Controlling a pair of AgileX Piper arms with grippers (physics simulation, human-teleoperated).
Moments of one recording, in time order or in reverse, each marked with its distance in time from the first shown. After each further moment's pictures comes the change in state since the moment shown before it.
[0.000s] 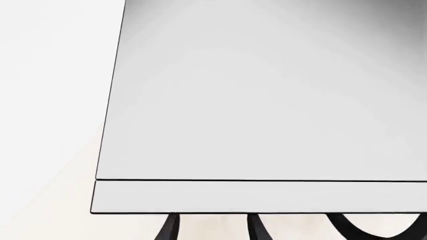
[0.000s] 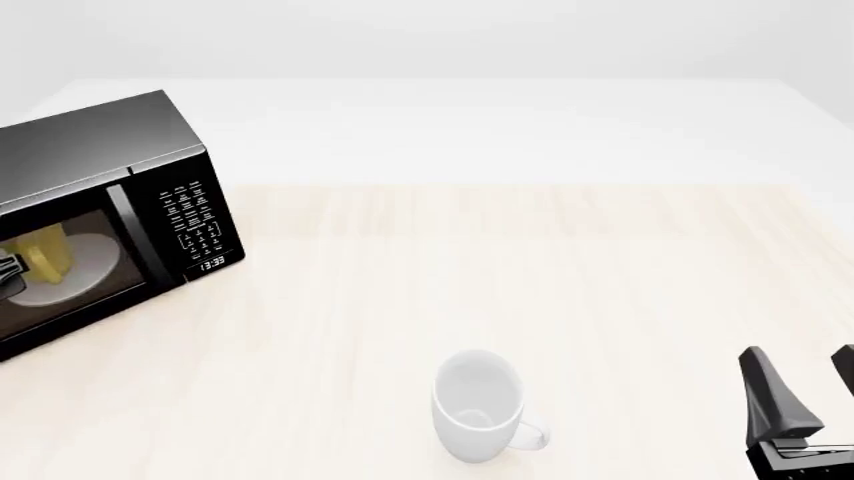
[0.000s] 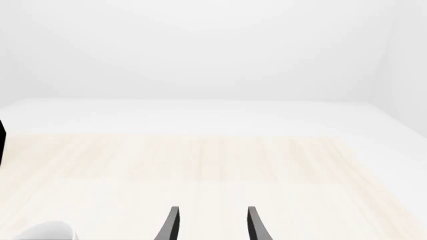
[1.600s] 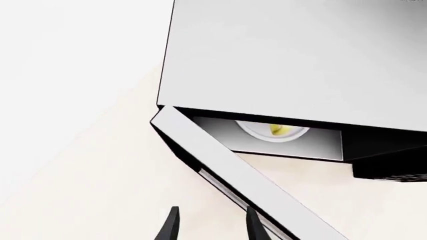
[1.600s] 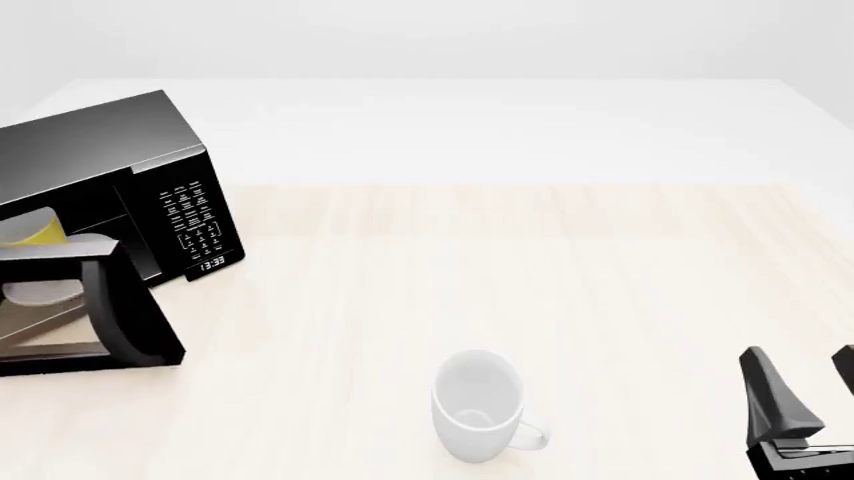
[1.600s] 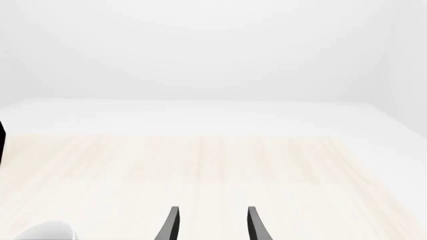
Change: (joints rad) left arm 0.075 -0.211 0.134 0.134 -0.002; right arm -0.001 -0.003 0.000 0.002 0.001
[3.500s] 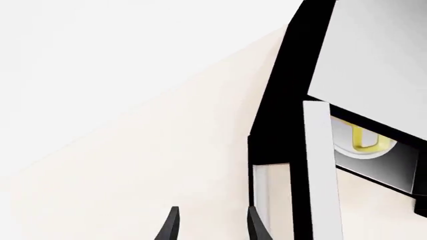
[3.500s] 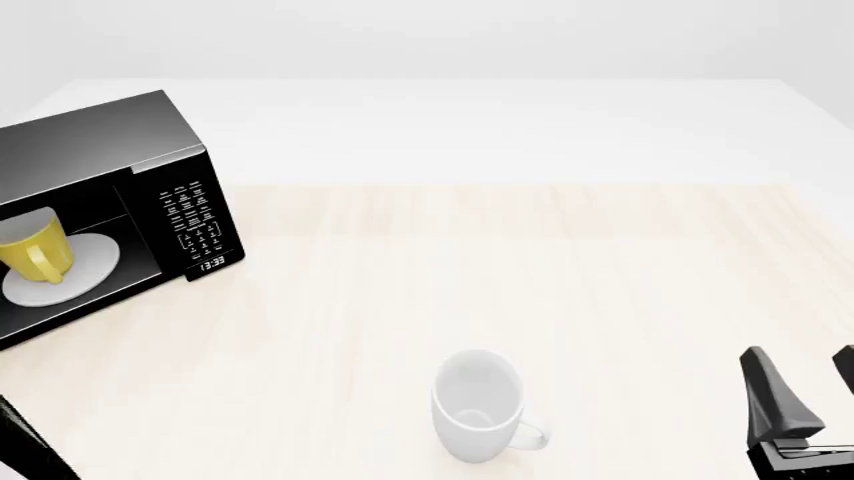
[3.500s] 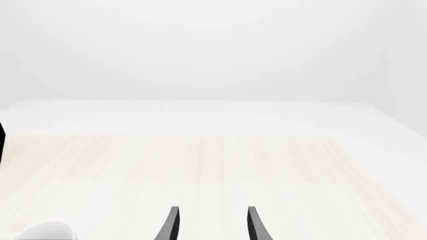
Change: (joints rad) left arm 0.265 -0.046 0.014 0.103 0.009; right arm -0.002 -0.002 0.000 0.001 0.001
